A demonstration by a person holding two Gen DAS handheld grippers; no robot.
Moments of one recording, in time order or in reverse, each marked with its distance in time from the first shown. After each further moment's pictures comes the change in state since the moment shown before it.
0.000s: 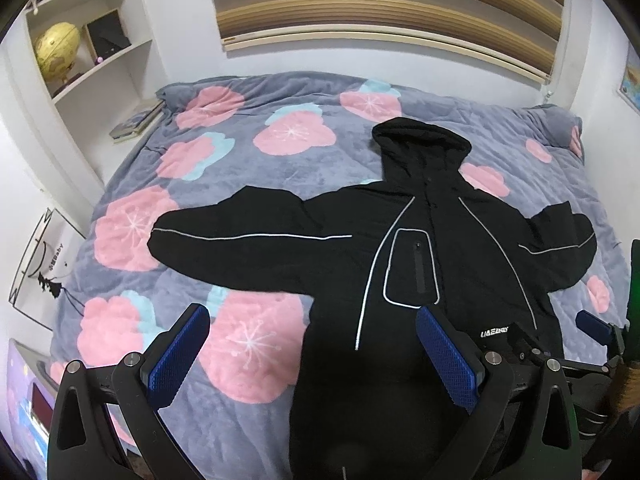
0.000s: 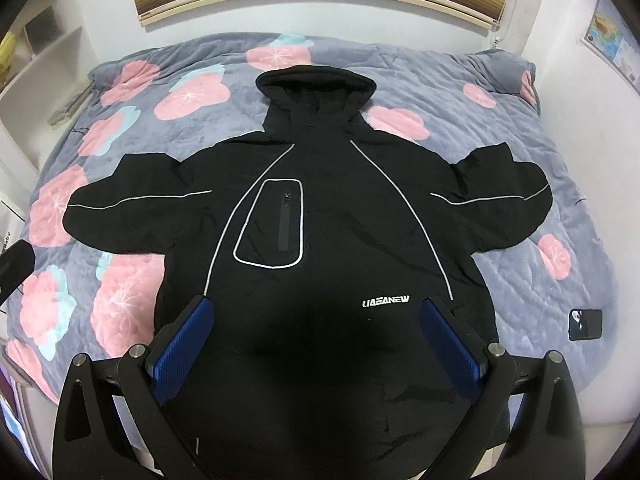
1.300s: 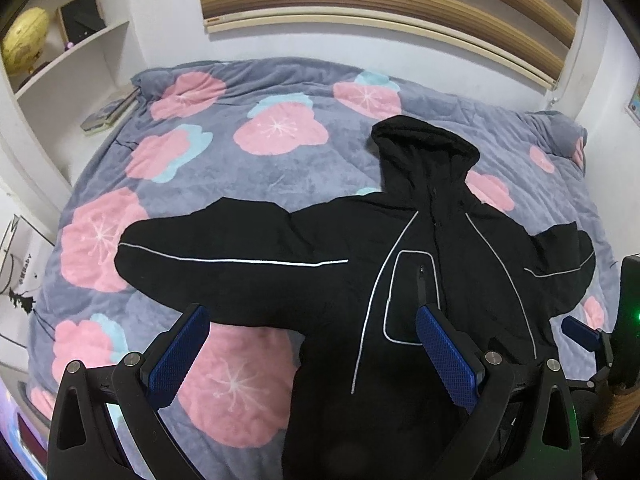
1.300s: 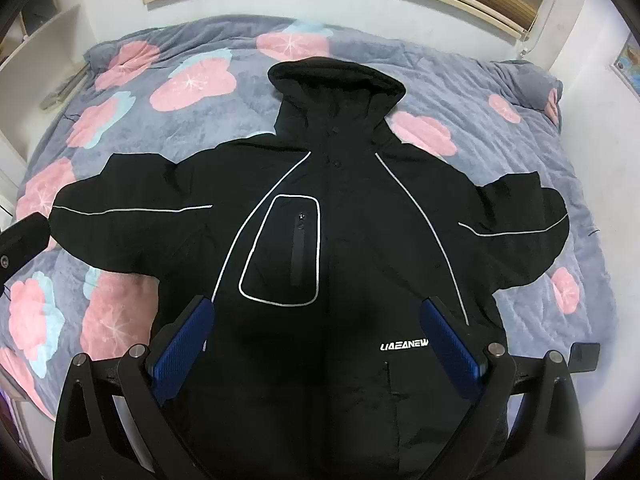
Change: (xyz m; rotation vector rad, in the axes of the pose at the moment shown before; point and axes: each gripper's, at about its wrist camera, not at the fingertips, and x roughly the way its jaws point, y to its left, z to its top) left arm 0.084 0.008 0.058 -0.015 0.062 -0.075; right arm 0.061 0.037 0.063 -0.058 0.059 -0.020
